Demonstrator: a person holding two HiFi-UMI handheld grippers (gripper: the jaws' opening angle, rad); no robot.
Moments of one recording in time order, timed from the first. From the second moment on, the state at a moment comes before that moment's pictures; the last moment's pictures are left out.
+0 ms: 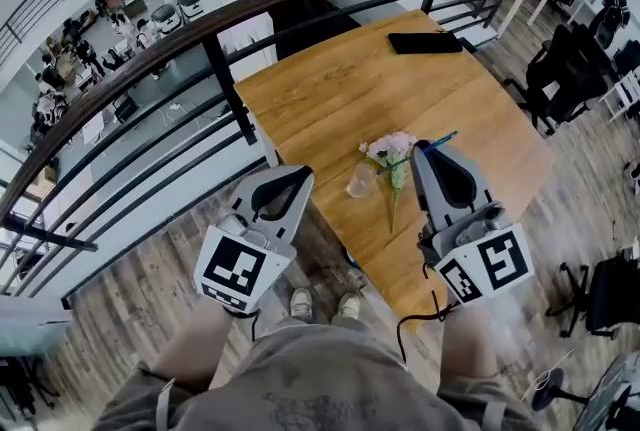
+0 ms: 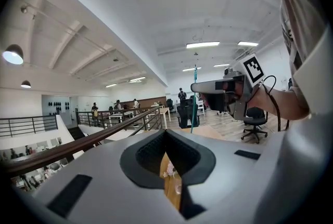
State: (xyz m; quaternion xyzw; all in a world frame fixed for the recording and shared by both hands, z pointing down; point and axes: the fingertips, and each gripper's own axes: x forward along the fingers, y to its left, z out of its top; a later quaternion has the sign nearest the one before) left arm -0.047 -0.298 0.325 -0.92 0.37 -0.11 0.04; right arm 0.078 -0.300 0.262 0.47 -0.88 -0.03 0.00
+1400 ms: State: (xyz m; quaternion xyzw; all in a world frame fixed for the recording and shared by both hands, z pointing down) left arm -0.044 -0.338 0.534 -0.89 0.35 -0.26 -0.13; right arm 0.093 -0.403 0.562 0.51 -0.82 0.19 0.18
